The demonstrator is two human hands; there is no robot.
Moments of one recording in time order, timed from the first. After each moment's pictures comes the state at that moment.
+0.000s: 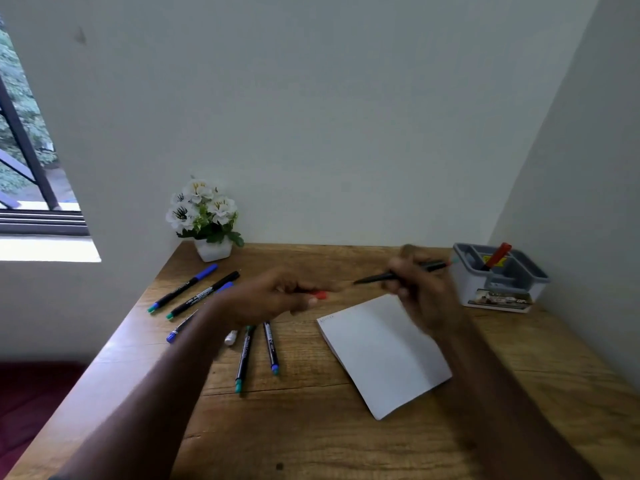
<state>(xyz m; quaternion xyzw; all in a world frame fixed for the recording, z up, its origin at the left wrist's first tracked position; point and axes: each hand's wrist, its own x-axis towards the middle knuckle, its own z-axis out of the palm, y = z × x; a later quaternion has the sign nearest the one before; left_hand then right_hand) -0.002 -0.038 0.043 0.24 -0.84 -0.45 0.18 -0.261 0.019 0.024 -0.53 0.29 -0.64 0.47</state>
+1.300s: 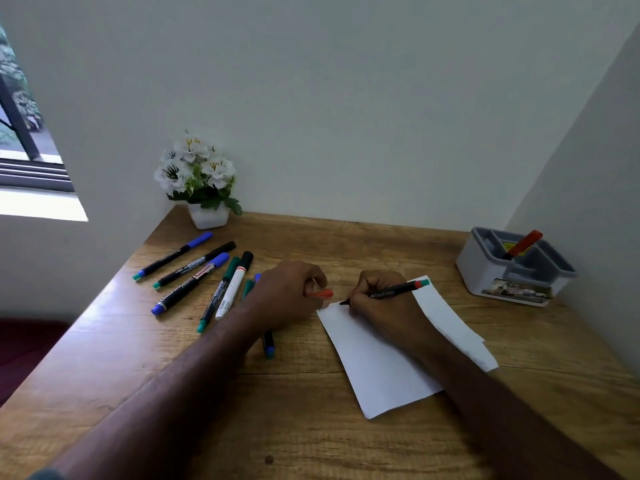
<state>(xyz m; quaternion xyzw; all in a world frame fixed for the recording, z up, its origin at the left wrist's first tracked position) -0.040 -0.053 -0.020 0.46 -0.84 -0.22 0.19 -0.236 0.007 -0.029 -0.65 0.59 -0.41 0.26</state>
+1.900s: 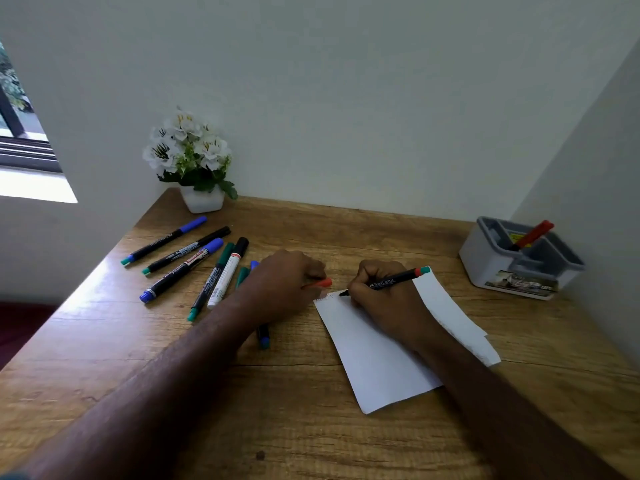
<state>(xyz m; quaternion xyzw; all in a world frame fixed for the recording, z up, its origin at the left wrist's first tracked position) -0.041 -0.054 -0.018 0.43 -0.87 -0.19 0.15 -0.234 0.008 -0.028 -0.65 0.61 -0.39 0.23</state>
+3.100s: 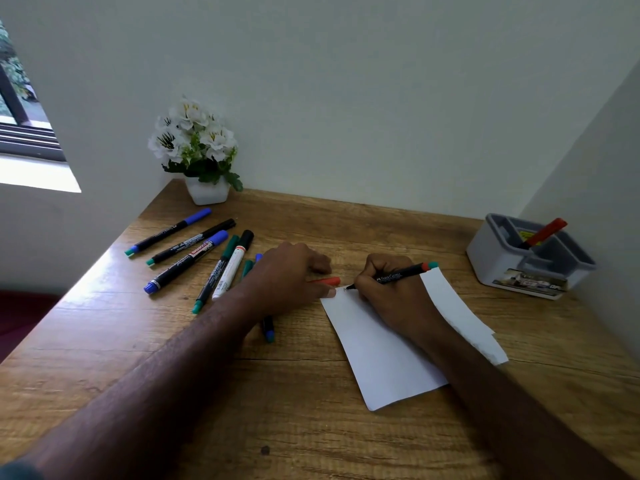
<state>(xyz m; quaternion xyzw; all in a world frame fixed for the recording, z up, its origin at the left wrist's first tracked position) -0.038 -0.058 -0.022 0.44 -0.86 -0.22 0.16 -0.232 0.006 -0.027 -0.65 0.60 -0.40 0.22</state>
